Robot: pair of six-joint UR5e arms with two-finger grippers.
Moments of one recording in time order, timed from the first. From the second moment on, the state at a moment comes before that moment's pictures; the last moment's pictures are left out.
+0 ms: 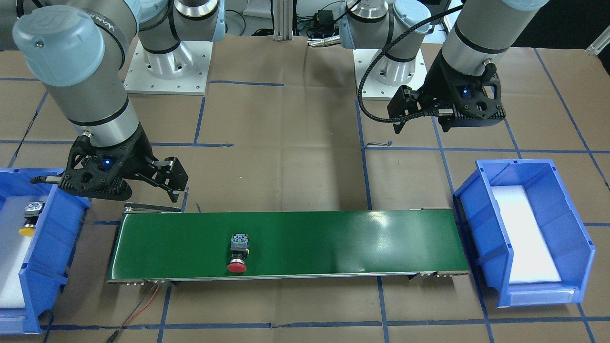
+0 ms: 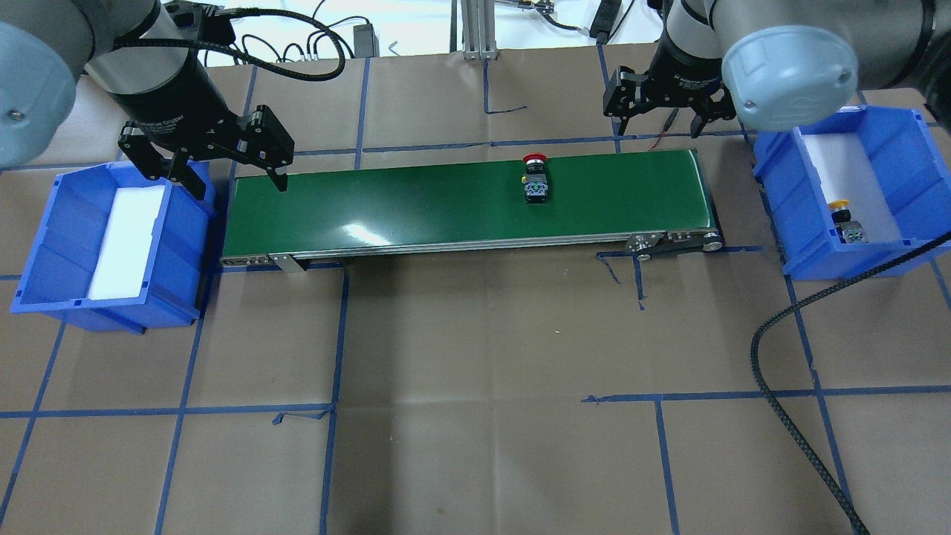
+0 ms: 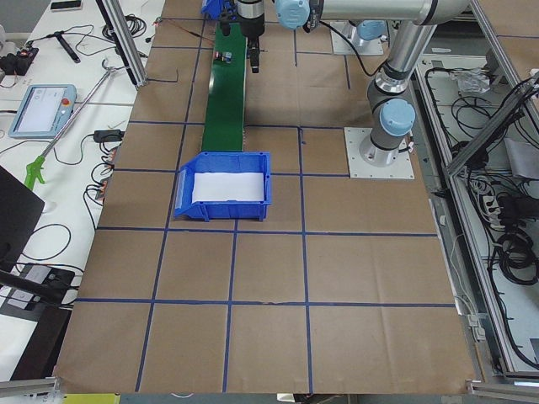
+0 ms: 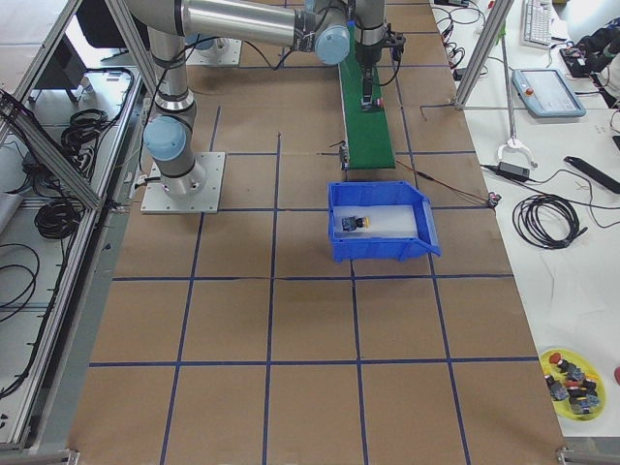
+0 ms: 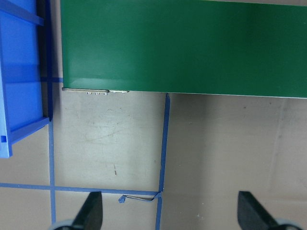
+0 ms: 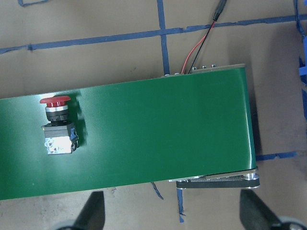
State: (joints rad) left arm -1.53 -1.59 -1.55 -1.61 1.56 -0.02; right arm 1.60 -1.36 1.55 -1.88 -1.58 0.13
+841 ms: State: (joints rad) left arm -1.53 -1.59 -1.55 -1.61 1.56 -0.02; right arm 1.60 -1.25 1.55 -1.93 -1.56 0.14
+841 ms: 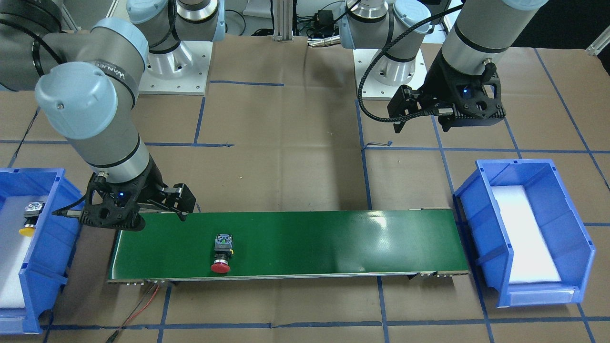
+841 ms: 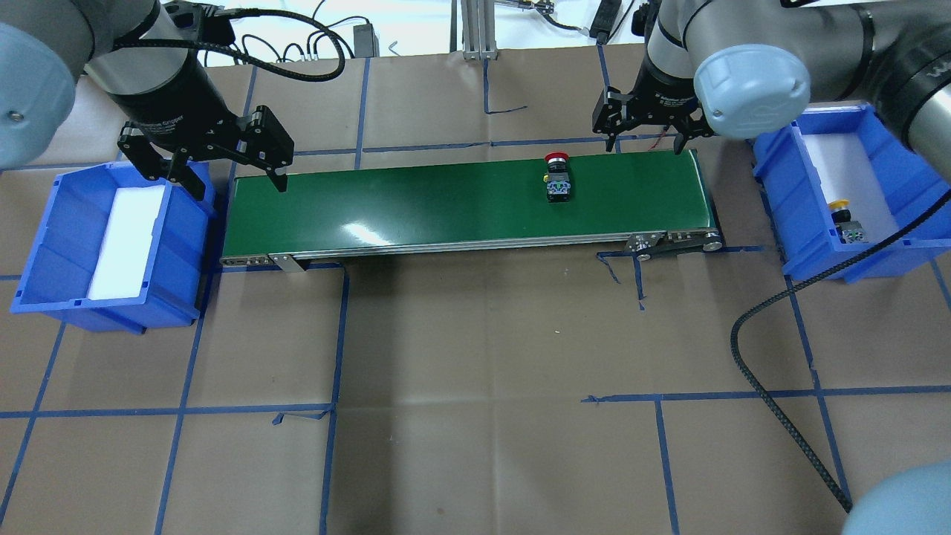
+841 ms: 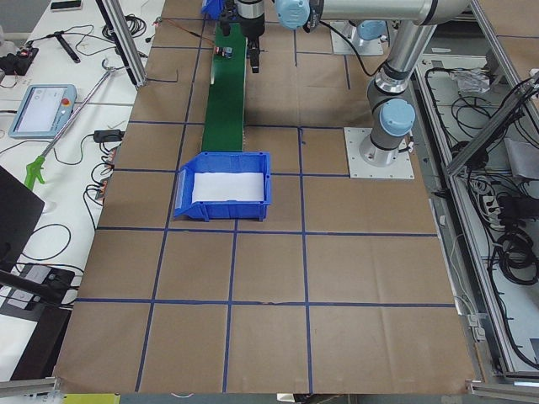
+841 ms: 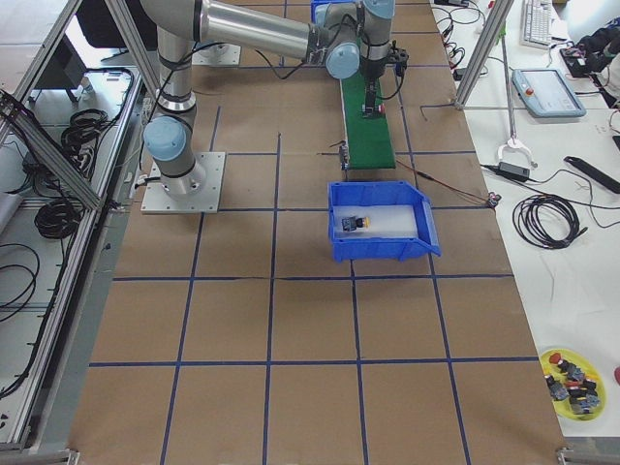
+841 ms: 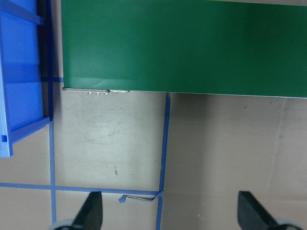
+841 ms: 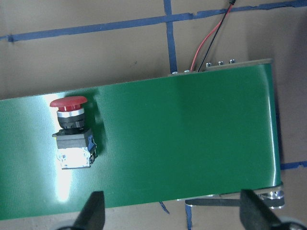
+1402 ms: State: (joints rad) left arm -1.53 -1.59 -1.55 -1.61 1.56 -0.02; right arm 1.60 -1.17 1.54 -2.03 -1.52 0.14
